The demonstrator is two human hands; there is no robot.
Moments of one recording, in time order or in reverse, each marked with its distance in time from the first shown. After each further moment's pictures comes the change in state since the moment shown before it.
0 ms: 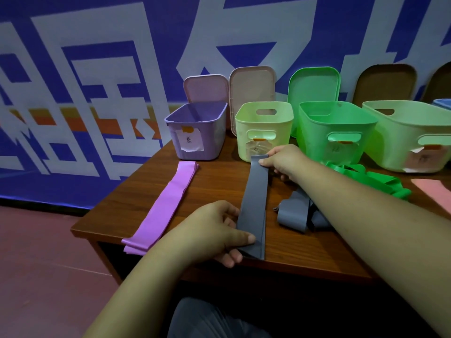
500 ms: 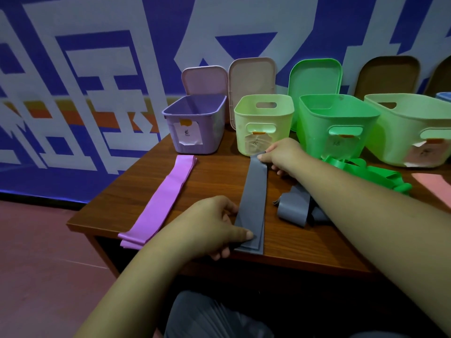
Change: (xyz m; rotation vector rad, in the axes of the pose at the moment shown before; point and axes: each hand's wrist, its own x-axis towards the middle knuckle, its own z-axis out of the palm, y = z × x) left_hand 0.000 0.000 -0.003 0.327 0.050 0.035; right_hand 0.000 -0.003 0.005 -0.156 0.027 -0.018
